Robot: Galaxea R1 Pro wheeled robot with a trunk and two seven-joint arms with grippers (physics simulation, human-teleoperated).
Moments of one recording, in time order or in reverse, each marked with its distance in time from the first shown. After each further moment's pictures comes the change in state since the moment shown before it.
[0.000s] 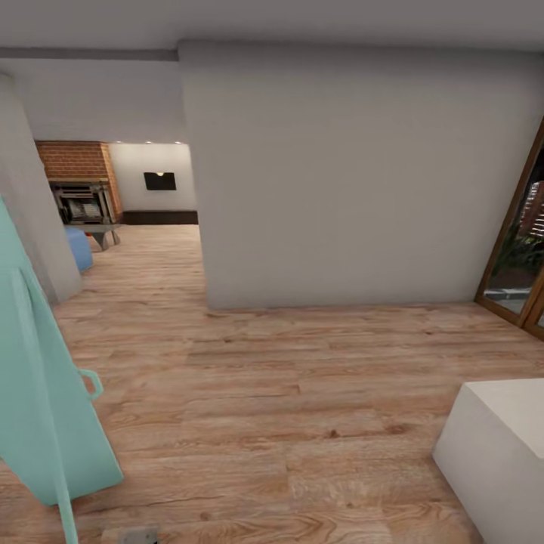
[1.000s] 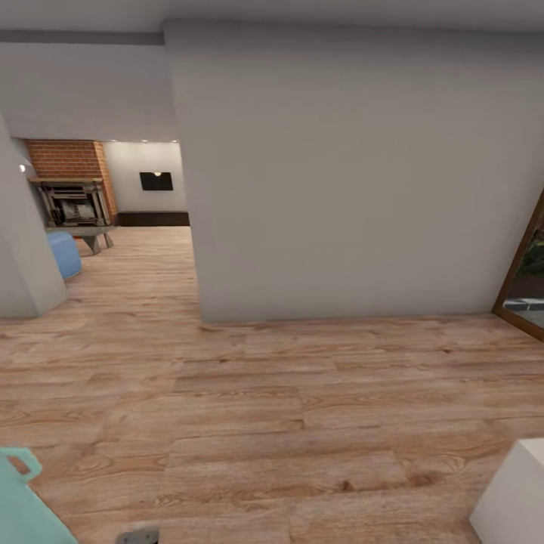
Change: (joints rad) left arm 0.000 0.000 0.000 0.000 0.000 0.000 0.000; right arm 0.000 0.000 0.000 0.000 0.000 0.000 0.000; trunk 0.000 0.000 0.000
